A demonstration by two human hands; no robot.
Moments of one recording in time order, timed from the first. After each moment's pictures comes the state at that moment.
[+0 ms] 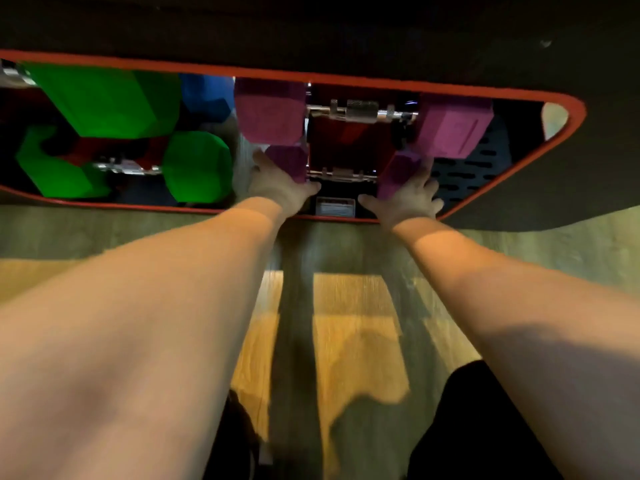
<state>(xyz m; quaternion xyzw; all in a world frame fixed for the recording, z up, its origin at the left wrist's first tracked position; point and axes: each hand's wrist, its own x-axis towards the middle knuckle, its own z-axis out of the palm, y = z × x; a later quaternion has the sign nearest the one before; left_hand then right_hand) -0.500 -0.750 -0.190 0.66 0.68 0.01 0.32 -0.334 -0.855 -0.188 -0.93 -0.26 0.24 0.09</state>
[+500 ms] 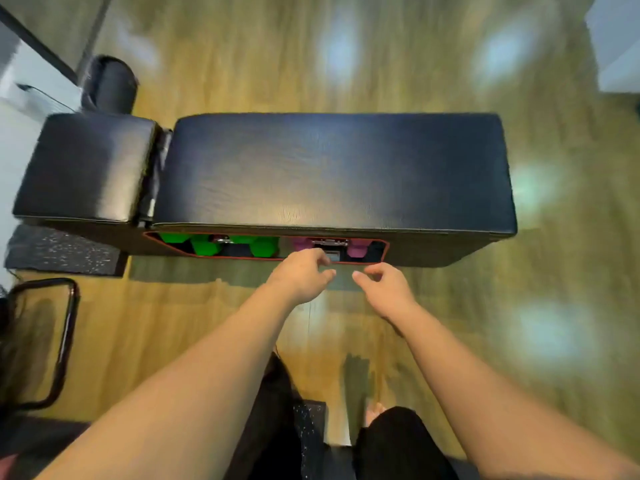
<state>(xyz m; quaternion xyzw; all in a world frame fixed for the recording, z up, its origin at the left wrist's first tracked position) -0.497 -0.898 0.276 0.76 0.52 -0.14 0.36 -0.355 -0.998 0.248 -0.81 -0.25 0.47 0.24</state>
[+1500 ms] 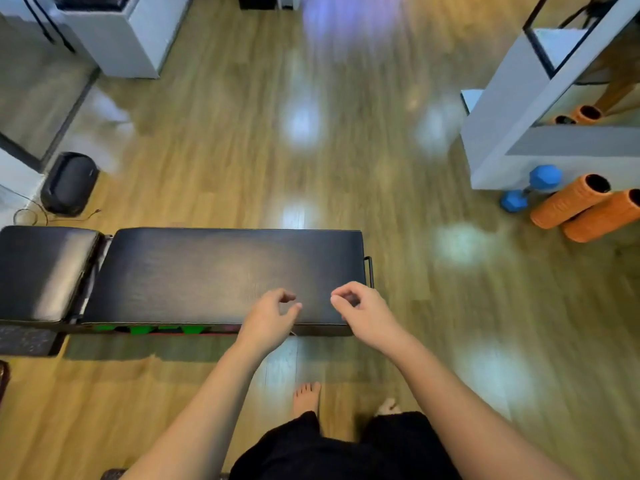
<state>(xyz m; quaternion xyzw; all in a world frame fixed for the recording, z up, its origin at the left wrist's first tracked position) -0.268 -0.918 0.450 0.72 0.56 0.05 0.41 -0.081 -1.008 0.491 -0.74 -0.39 0.45 0.33</state>
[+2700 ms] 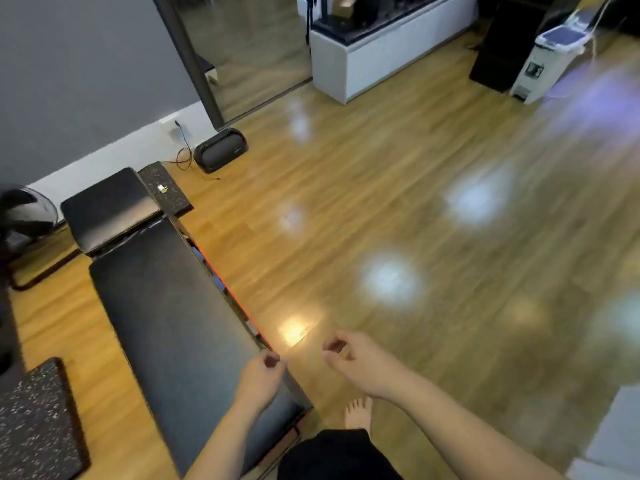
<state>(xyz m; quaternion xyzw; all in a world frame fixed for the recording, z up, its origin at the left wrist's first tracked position) 0.077 -0.693 0.424 0.27 0.86 0.19 0.39 0.271 -0.583 0.523 -0.40 -0.75 0.52 -0.02</state>
